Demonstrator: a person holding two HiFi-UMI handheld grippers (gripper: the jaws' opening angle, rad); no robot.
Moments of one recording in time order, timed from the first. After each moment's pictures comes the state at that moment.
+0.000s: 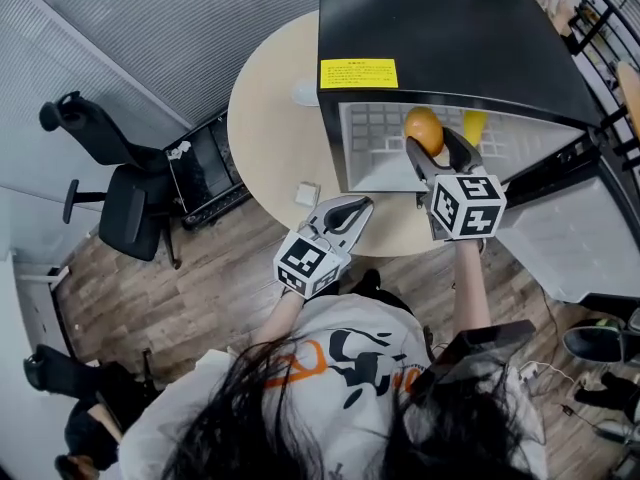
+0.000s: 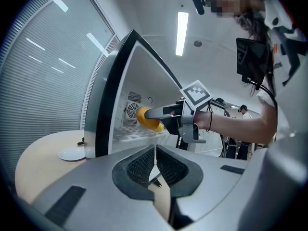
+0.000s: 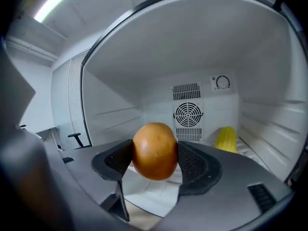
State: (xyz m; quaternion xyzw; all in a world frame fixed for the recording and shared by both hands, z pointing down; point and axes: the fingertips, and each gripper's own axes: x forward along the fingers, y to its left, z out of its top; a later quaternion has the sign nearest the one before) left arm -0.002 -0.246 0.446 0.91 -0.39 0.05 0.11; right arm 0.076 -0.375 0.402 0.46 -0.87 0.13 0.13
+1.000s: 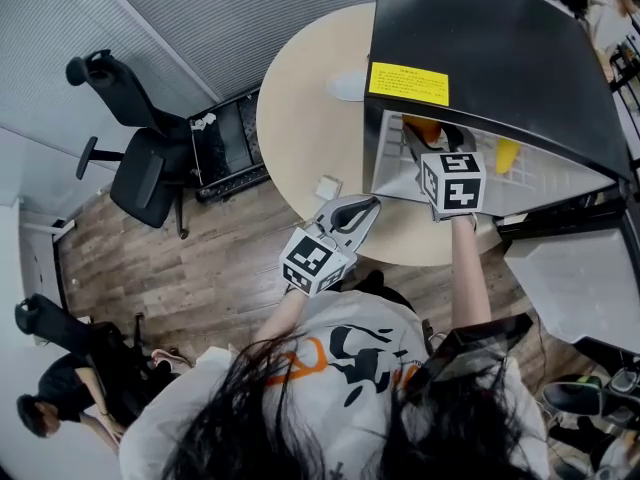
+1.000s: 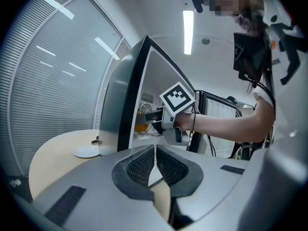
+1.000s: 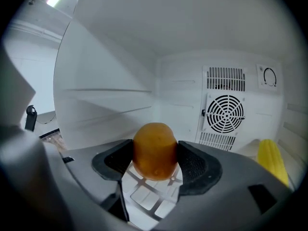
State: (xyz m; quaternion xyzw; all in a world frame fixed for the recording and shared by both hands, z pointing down) left arm -0.036 -0.252 0.451 0.88 -0.45 0.06 0.12; right arm -0.004 -0.425 0.432 0.41 -0.89 0.08 0.20
